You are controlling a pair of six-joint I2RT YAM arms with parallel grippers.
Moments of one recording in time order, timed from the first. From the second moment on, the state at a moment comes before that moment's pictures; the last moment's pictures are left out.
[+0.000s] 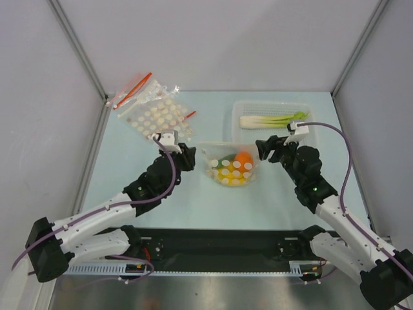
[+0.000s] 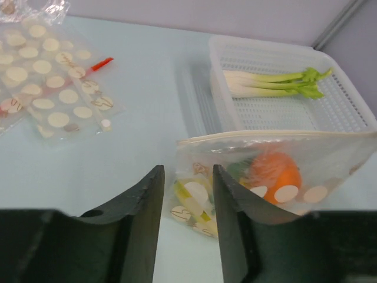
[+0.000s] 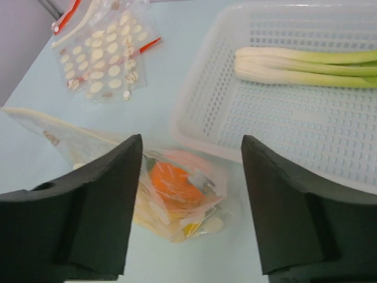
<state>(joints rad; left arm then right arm) -0.89 0.98 0.67 0.15 -0.63 -0.41 0.46 0.85 0.60 0.18 0.06 0.27</state>
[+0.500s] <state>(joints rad) -0.88 0.53 0.49 0.23 -0.41 -0.31 0.47 0.68 0.62 0.12 0.36 0.50</state>
